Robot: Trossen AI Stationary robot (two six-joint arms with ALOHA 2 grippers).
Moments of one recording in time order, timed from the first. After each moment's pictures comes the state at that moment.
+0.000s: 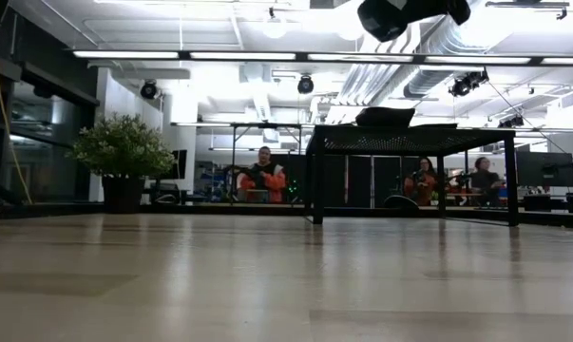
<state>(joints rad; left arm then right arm) -0.13 1.83 2.17 -1.04 -0.95 -0.12 -0.21 0.97 1.18 -0.65 0.43 0.24</state>
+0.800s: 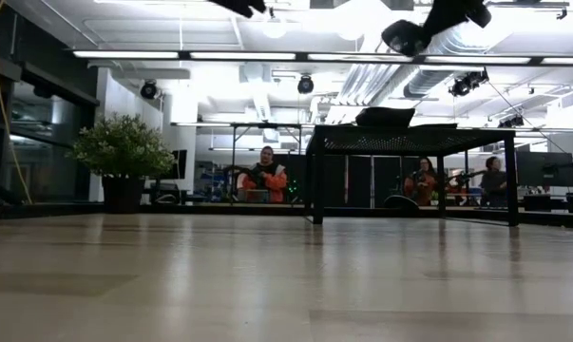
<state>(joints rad) -0.13 1.37 1.40 -0.57 -0.83 -0.24 -0.48 0.98 1.32 -0.92 0.29 0.24</state>
